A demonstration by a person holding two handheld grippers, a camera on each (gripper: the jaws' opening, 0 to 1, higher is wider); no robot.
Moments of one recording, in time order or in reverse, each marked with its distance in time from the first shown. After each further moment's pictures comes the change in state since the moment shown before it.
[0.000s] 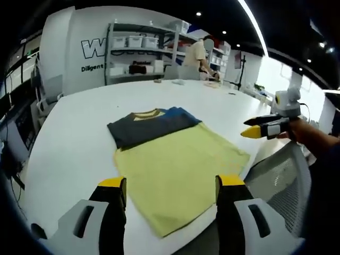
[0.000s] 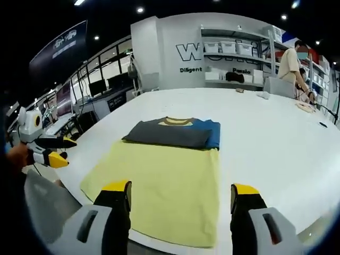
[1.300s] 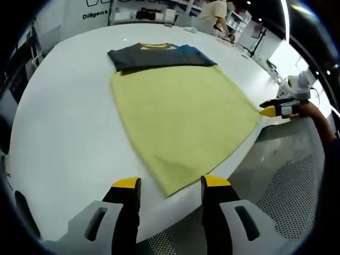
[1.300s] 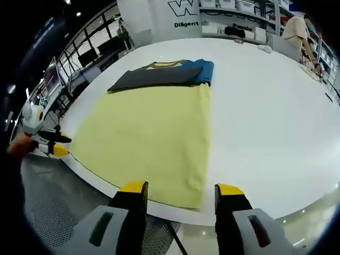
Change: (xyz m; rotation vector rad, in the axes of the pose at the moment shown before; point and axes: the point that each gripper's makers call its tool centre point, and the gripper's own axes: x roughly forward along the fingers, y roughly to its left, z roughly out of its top) left arm 0.017 0.018 -0.108 -0.136 0.415 -0.019; right arm 0.003 -0.033 -0.091 0.057 0.360 0.004
